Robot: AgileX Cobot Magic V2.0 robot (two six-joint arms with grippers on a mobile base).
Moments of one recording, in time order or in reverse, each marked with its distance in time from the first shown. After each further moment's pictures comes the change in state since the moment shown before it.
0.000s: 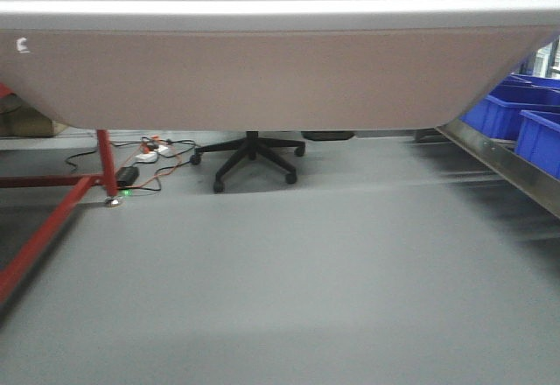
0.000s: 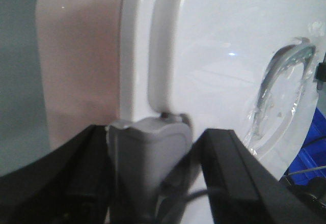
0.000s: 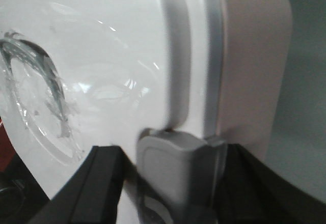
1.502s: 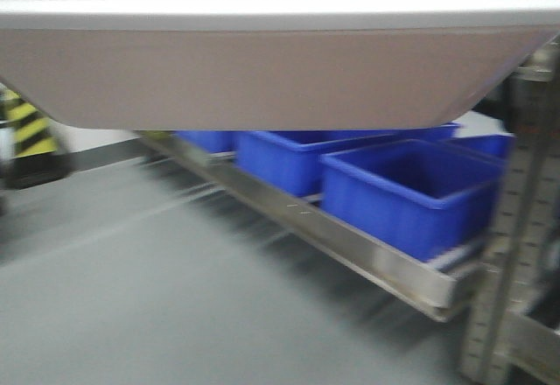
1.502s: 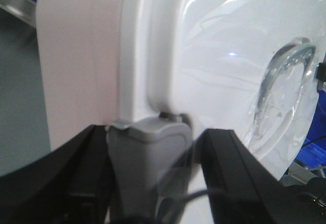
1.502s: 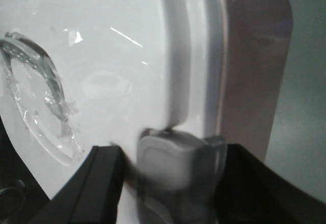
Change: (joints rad) left arm 0.000 0.000 0.000 0.000 0.000 0.000; right arm 0.000 0.000 0.000 0.000 0.000 0.000
